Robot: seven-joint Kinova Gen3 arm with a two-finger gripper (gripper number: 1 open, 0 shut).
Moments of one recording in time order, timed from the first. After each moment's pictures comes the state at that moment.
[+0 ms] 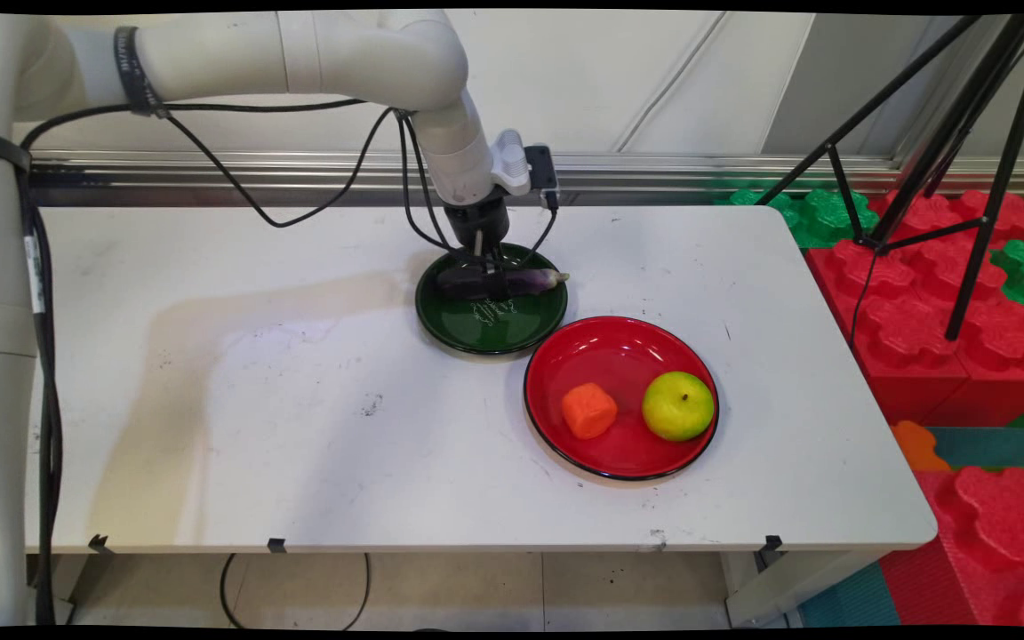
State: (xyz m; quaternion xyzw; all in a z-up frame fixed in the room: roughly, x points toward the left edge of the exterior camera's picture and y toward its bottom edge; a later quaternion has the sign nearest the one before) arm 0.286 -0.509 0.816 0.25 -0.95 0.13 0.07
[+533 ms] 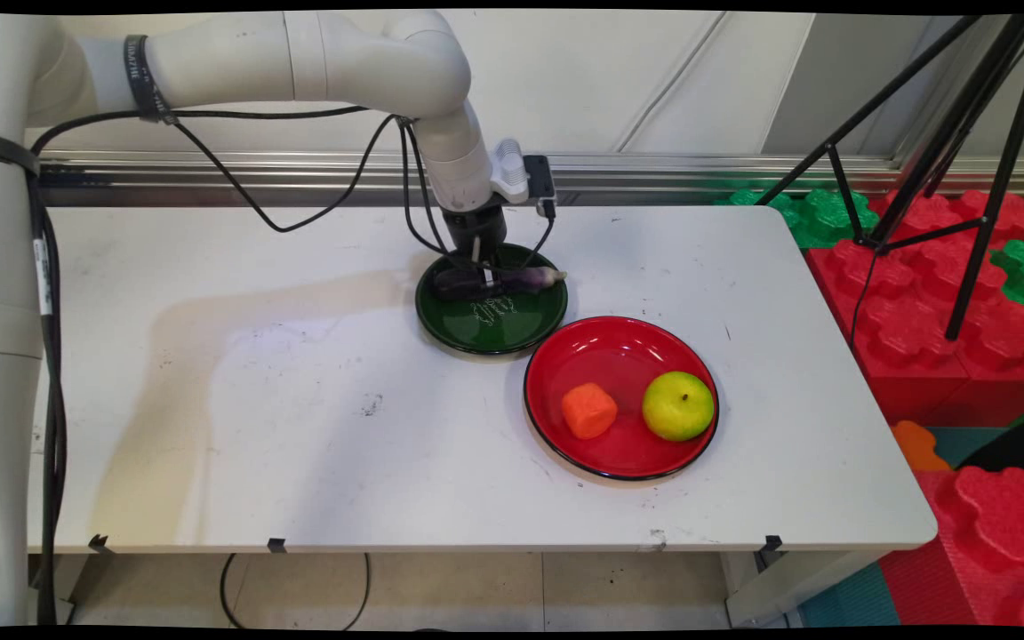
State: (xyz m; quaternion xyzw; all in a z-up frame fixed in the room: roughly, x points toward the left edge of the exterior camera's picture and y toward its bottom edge) arm 0.288 -0.512 0.805 0.25 -0.96 0.12 0.07
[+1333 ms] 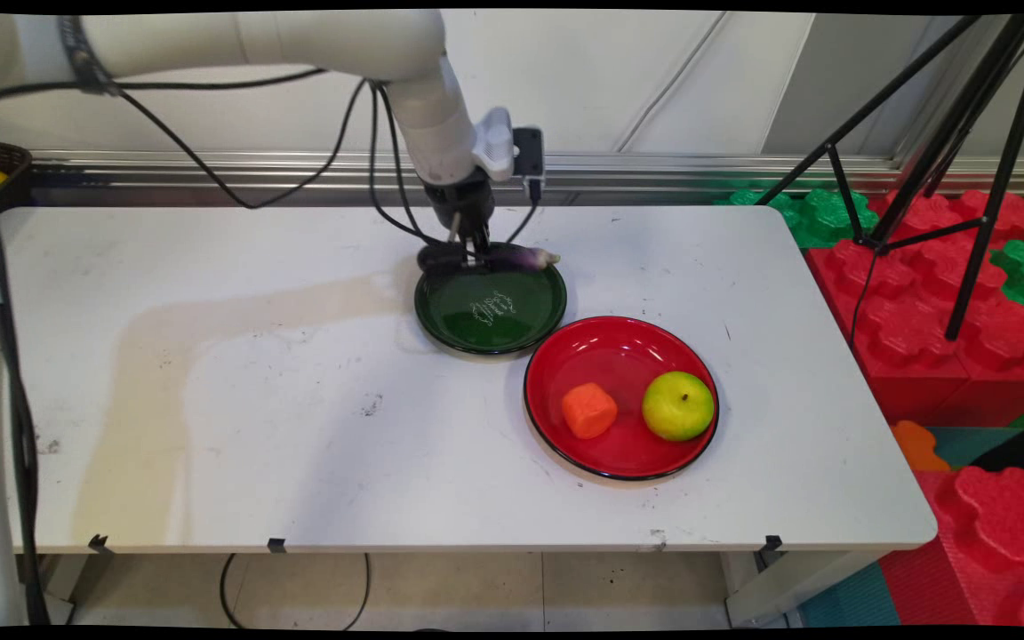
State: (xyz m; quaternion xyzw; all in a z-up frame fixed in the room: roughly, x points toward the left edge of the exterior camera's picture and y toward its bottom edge) arm 0.292 -0.482 0.859 0.19 -0.97 0.16 0.06
